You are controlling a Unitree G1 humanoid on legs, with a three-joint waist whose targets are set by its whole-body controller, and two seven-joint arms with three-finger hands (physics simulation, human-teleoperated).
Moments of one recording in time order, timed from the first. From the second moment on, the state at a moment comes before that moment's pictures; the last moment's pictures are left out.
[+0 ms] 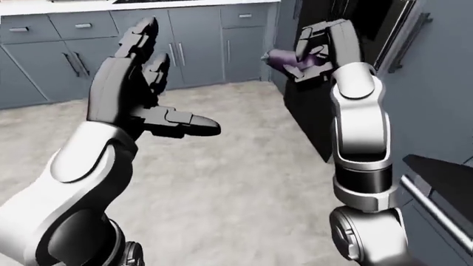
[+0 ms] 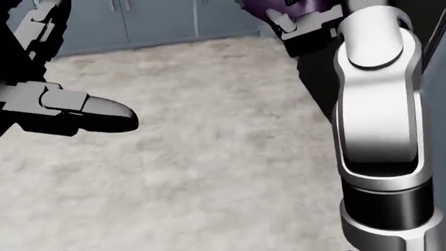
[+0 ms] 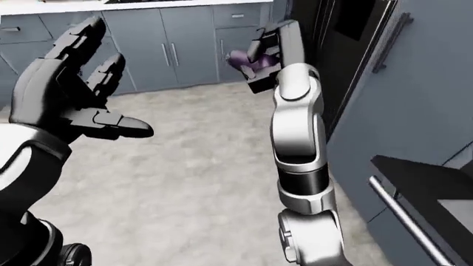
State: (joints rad) left arm -0.70 0.34 0.26 -0.77 -0.60 1.25 0.23; right arm -0.98 -0.15 -0.02 -0.10 -0.48 0.92 0.12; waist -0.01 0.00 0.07
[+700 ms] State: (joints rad) left arm -0.72 0.34 0.26 -0.80 -0.63 1.28 0.25; right arm -0.97 -0.16 -0.02 -0.20 -0.49 1.00 0.18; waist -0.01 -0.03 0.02
